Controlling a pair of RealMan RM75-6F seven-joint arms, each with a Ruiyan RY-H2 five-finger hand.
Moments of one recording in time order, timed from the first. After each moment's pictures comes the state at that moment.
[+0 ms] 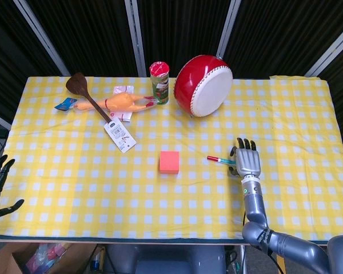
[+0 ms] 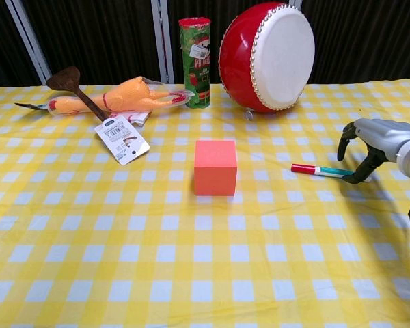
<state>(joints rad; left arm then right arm) -0.06 -1.12 -0.03 -1.56 1.55 1.55 0.08 0.63 -1.69 0.31 -1.34 -0.69 1.08 -0.64</state>
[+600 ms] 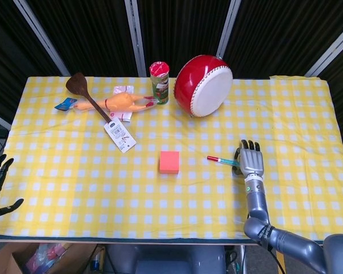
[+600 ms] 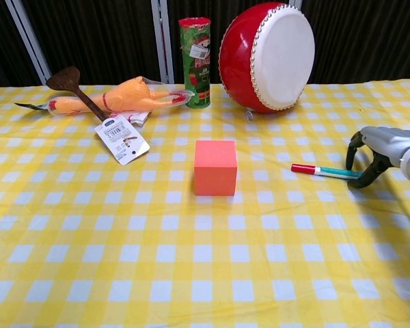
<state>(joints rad) -0.06 -1.12 -0.04 -1.57 1.53 1.54 0.08 0.65 -1.71 0.30 -1.24 -0.65 1.02 -0.61</state>
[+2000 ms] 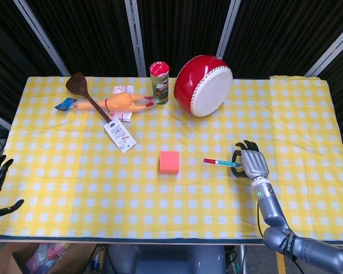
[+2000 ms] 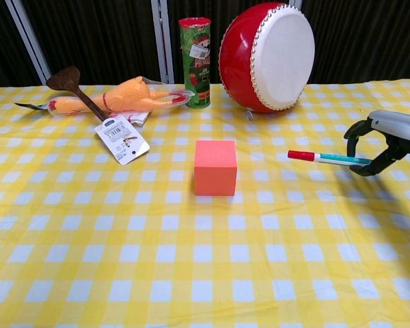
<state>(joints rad) -0.06 -1.12 -0.03 -1.58 1.52 1.53 0.06 0.59 -1.50 0.24 -1.46 -0.86 0.96 -0.34</state>
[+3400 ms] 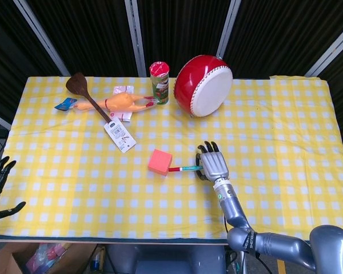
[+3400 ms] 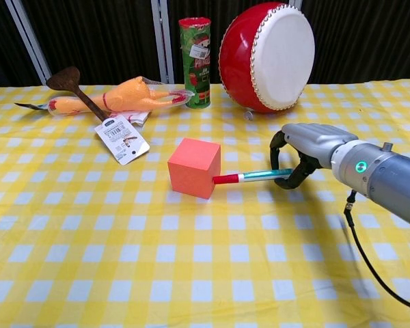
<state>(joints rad) -0.06 -1.09 -0.02 -1.58 1.56 1.54 -0.02 0.75 -1.75 0.25 -1.41 -0.81 1.04 -0.60</state>
